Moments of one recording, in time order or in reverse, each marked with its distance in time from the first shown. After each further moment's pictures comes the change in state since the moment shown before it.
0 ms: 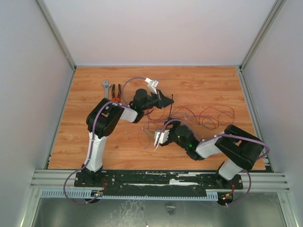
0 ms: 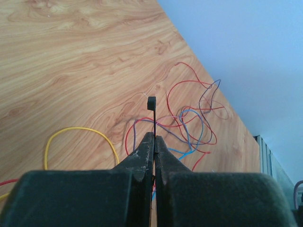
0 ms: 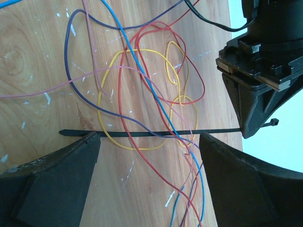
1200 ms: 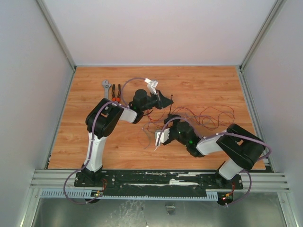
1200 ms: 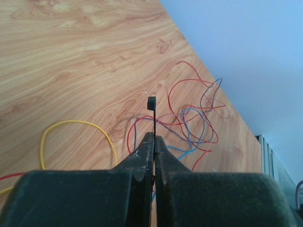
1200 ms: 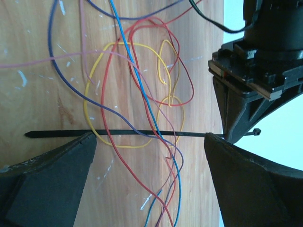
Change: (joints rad) left arm 0.000 -0.011 -0.017 0.001 -0.007 0.005; right arm -0.071 -0.008 0.033 -0.069 -0.082 -0.170
